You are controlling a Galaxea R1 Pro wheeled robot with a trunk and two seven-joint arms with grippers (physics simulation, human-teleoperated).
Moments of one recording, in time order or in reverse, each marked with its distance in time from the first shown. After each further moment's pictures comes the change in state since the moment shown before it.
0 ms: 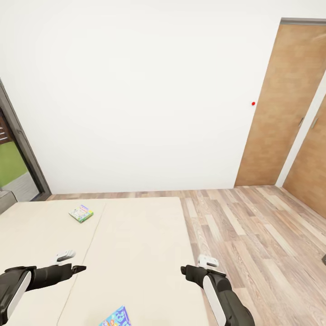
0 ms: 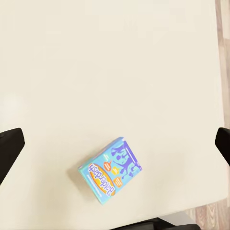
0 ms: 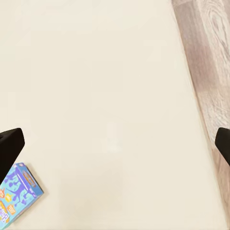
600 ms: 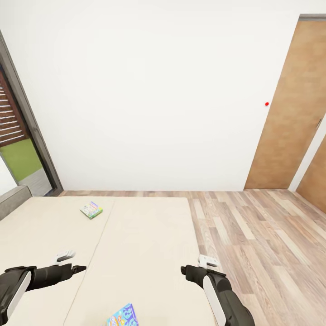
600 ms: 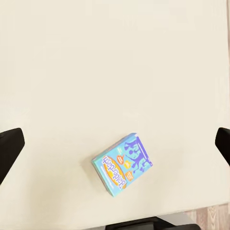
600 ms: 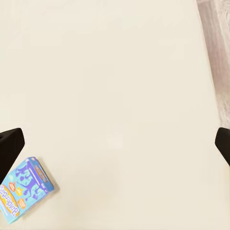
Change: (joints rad) left arm 0.000 0.000 0.000 0.000 0.000 0.000 0.000; right arm 0.000 0.000 0.001 0.000 0.000 0.000 0.000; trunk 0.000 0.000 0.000
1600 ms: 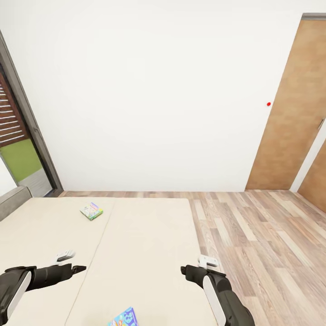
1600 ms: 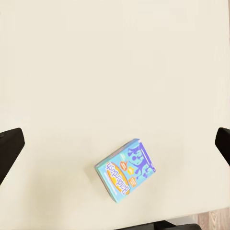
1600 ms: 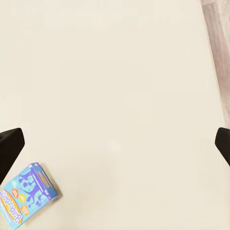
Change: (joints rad) left arm 0.000 0.000 -0.001 0.000 0.000 0.000 0.001; right arm 0.000 0.000 0.001 0.000 0.000 0.000 0.000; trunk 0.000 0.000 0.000
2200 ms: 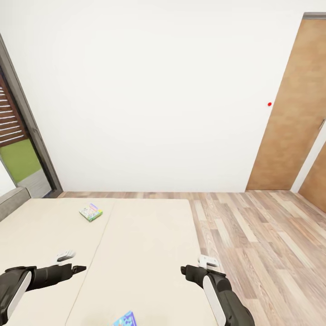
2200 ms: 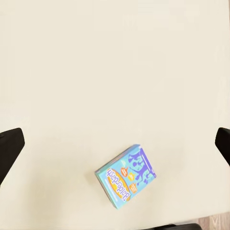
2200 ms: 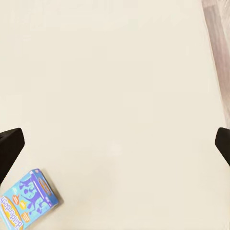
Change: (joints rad) left arm 0.000 0.000 -0.001 0.000 -0.001 0.000 0.000; right arm 0.000 0.000 0.000 0.000 0.000 0.000 0.000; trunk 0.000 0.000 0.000
